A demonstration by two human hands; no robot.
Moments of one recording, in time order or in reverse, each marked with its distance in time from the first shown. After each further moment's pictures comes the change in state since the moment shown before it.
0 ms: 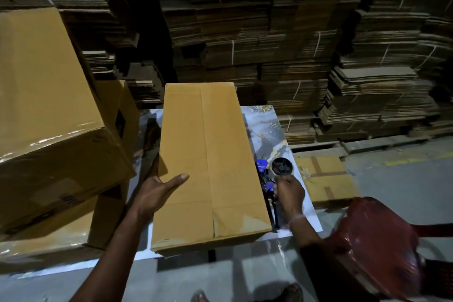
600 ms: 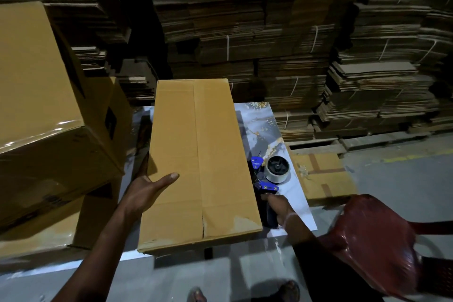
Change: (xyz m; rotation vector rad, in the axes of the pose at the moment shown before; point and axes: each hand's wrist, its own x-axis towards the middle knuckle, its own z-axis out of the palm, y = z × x) left_hand 0.011 -0.006 0.007 0.043 0.039 0.029; right_hand 0.067 0.092 0.024 -0.003 -0.332 0.391
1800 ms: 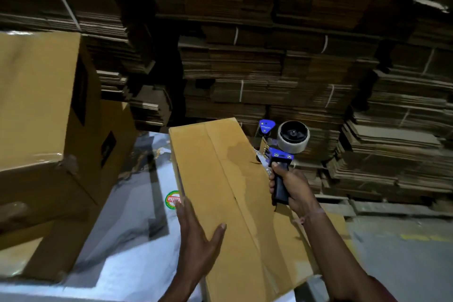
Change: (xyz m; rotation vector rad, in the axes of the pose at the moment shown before) left_hand -0.005 0.066 0.205 -0.253 0.362 0.278; right_hand -0.086 -0.257 -0.076 0.267 -0.317 -0.469
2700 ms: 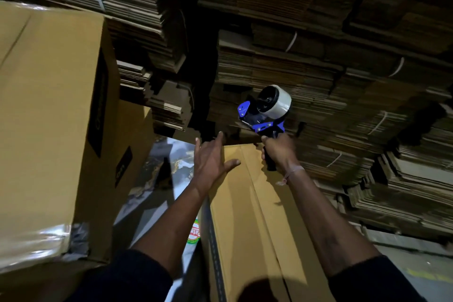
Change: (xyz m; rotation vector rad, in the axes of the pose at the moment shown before) left_hand 0.343 0.033 -0.046 0.629 -0.073 0.191; right_hand 0.183 -0.075 0.202 -0.693 0.197 -0.135
